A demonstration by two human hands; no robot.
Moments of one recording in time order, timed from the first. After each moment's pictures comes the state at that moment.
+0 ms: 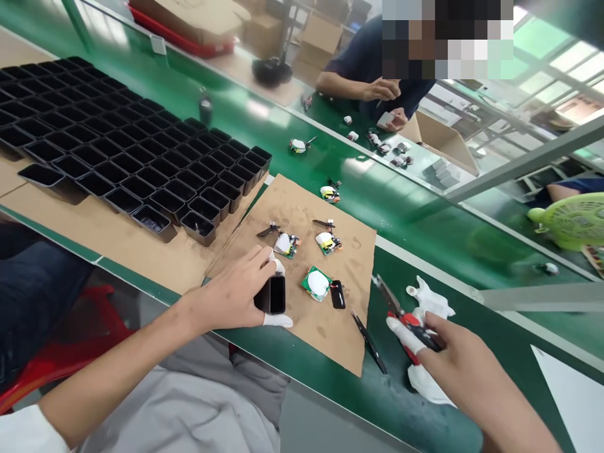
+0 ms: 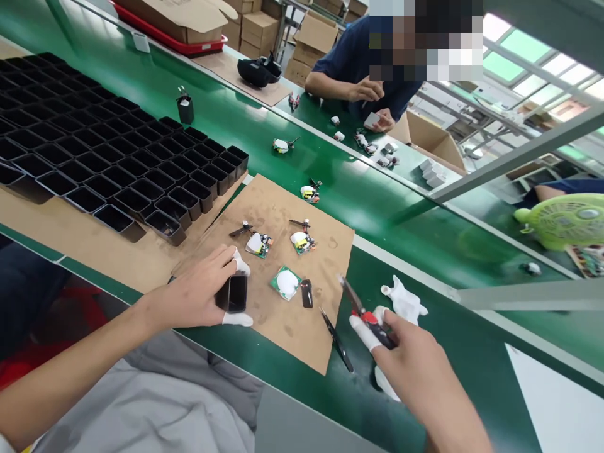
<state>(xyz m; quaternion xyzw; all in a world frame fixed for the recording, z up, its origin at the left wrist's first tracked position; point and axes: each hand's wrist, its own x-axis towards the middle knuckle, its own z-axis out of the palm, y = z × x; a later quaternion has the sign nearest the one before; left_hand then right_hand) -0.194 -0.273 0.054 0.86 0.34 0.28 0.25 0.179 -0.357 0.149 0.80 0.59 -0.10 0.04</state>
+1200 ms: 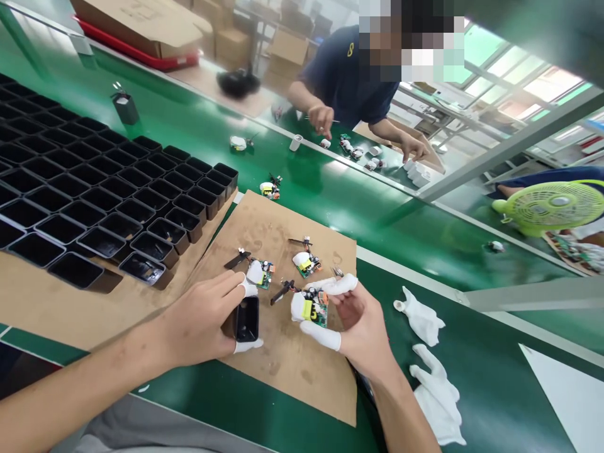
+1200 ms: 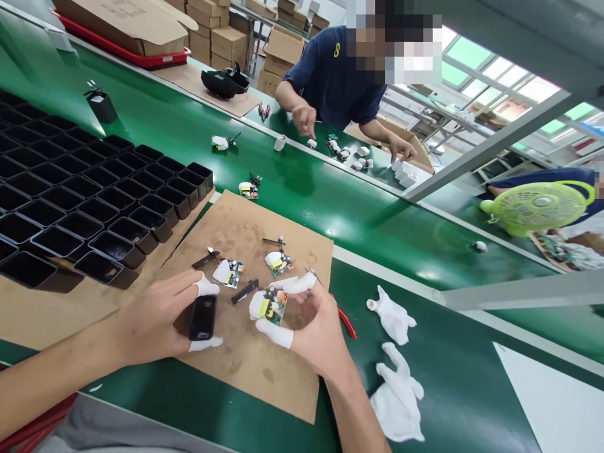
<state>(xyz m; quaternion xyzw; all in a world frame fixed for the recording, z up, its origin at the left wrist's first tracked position) -0.186 -0.242 0.046 0.88 0.30 0.31 0.18 0.108 -0.289 0.090 0.55 0.60 -0.38 -0.45</state>
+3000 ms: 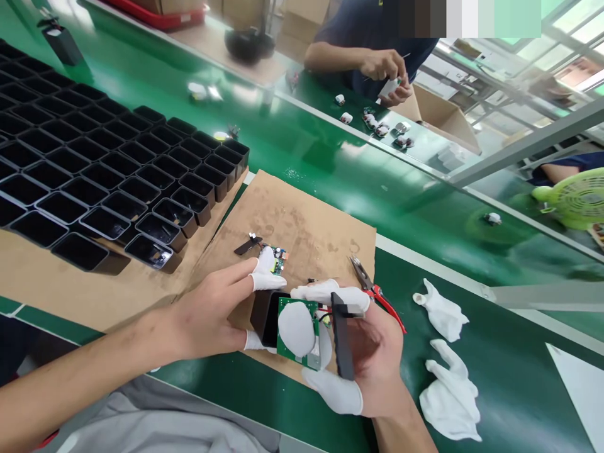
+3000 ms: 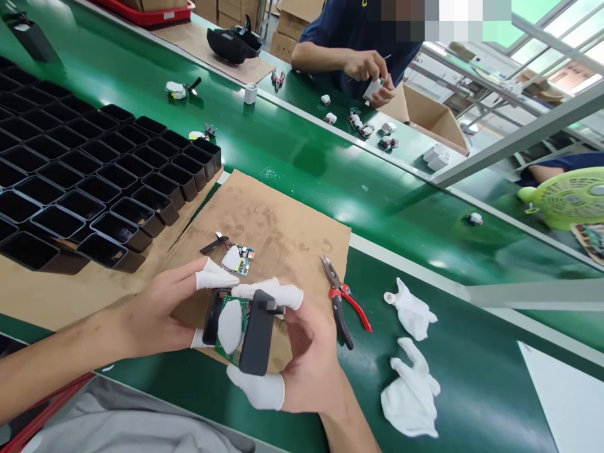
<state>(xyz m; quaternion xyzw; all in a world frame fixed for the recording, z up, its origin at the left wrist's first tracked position) -0.187 -0.238 0.046 0.80 0.21 0.40 0.38 0.062 -0.302 0.098 0.38 0.62 -0.46 -0.51</state>
